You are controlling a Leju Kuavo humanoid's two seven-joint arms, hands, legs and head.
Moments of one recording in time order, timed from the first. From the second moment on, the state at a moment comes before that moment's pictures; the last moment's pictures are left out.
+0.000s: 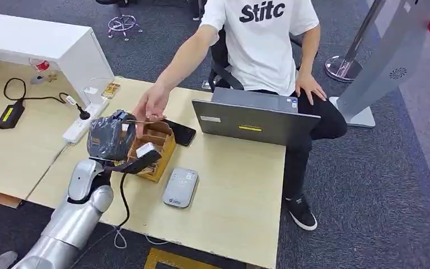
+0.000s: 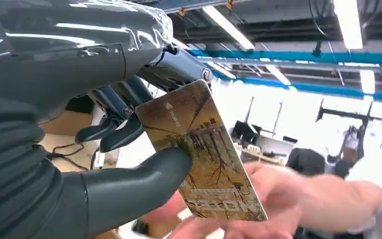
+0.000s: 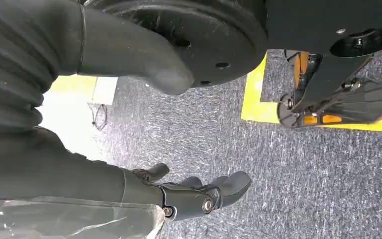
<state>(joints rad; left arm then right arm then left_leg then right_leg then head) -0.40 0.18 -0.18 -1.17 -0.98 0.46 -0.16 -0.02 0.12 -0.17 -0.18 0.11 -0.14 0.07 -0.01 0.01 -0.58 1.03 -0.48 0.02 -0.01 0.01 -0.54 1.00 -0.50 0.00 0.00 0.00</state>
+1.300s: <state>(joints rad) -0.15 0.16 -0.25 -1.41 -1.06 0.42 -0.21 -0.01 0.12 -0.20 -0.18 0.11 -0.14 0.08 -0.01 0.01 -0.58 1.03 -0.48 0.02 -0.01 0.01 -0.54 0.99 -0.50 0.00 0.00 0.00</state>
